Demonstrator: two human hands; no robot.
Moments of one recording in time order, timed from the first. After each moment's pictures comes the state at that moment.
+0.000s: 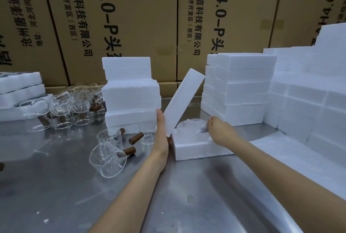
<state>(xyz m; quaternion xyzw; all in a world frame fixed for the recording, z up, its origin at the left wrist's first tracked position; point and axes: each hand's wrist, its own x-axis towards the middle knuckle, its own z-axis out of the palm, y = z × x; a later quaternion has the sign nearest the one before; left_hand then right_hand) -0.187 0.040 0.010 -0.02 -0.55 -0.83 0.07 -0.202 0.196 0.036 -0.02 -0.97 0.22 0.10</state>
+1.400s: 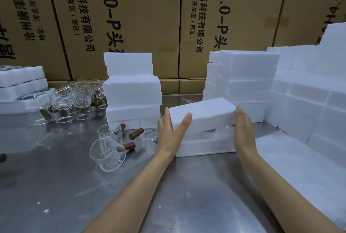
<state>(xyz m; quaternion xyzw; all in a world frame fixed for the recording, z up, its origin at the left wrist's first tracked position) -0.184 0.051 0.004 -0.07 -0.76 -0.63 0.15 -0.173 0.219 0.019 -0.07 -0.70 0.66 0.27</state>
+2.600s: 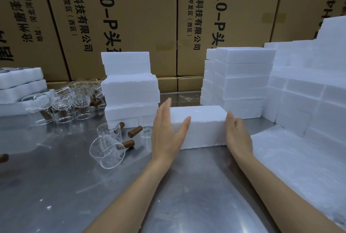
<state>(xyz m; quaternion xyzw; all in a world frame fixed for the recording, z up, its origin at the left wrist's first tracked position) -0.174 0.047 0.000 -0.11 -0.82 -0.44 0.36 -0.177 0.223 -0.002 -0.15 -0.82 0.50 0.24</state>
